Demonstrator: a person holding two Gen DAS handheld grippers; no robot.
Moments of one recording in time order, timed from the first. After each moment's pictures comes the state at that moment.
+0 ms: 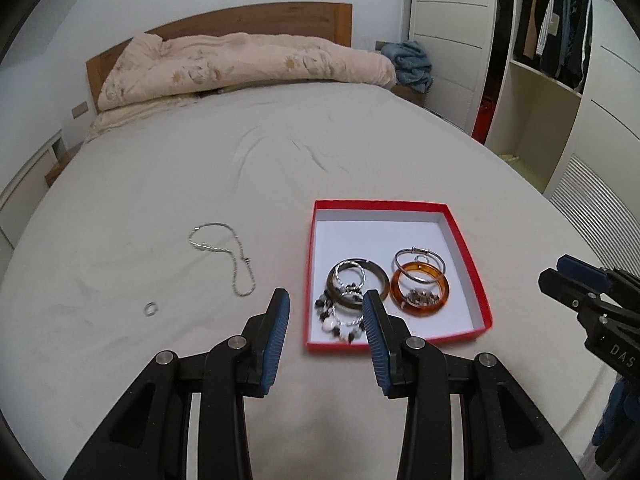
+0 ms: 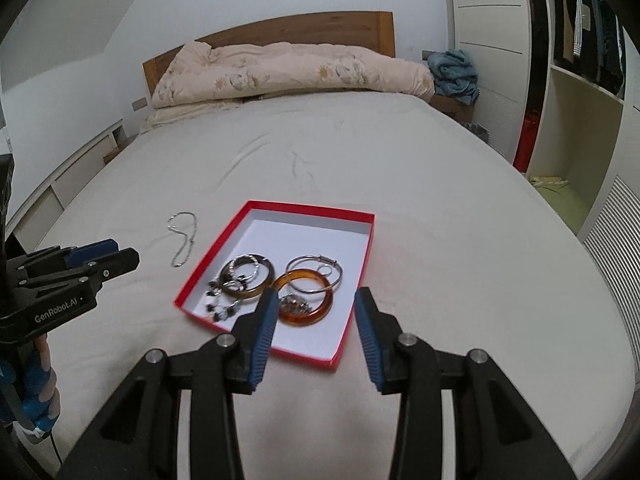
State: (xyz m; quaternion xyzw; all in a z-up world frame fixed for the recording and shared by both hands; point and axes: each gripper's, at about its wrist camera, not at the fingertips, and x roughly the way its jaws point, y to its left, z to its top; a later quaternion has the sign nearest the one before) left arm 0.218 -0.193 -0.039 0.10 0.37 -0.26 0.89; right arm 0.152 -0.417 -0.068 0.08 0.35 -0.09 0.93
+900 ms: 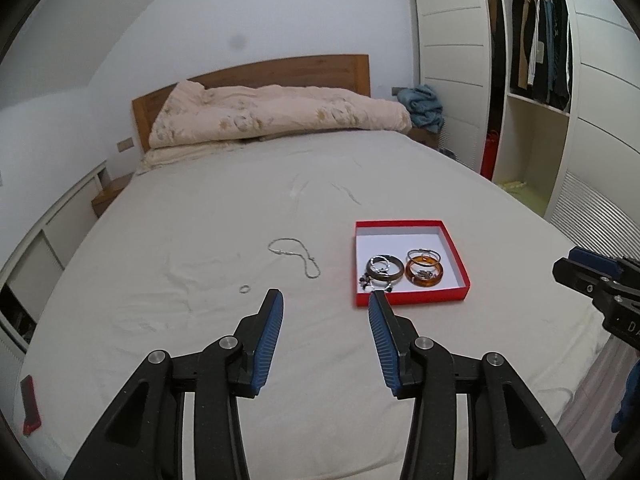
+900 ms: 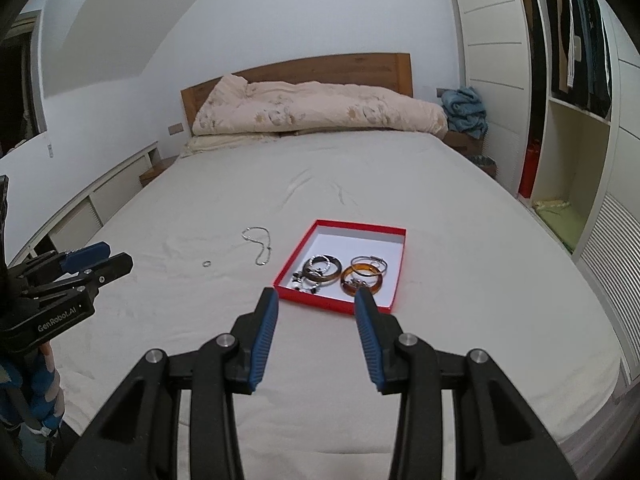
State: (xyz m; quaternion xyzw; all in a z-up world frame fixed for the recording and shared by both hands) left arm 0.070 -0.077 0.045 0.11 0.29 -0.21 0.93; right arm 0.025 -0.322 0.011 0.08 0.29 -0.06 0.95
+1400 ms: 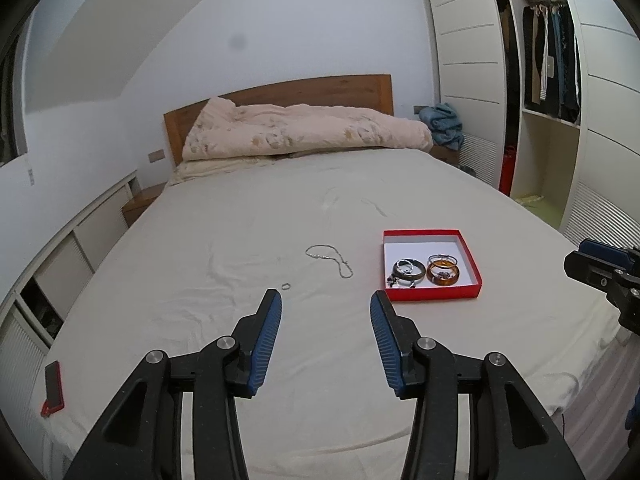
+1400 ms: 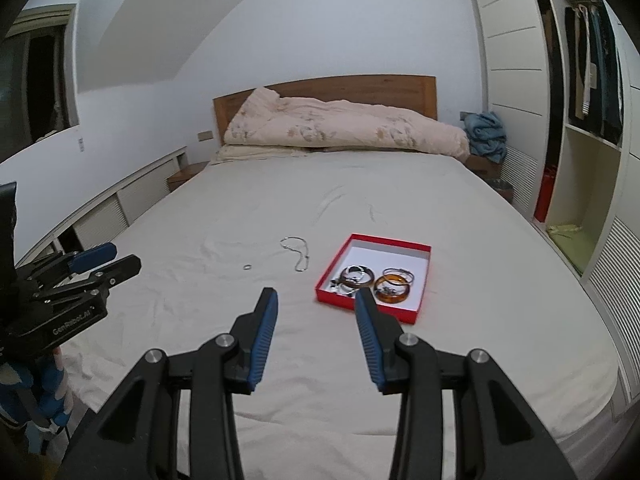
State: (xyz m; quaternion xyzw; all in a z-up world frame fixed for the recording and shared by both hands) left arm 0.015 -0.033 0.065 0.10 0.25 -0.17 0.95; right arm -0.023 -0.270 0.043 0.05 0.26 -0.02 0.96
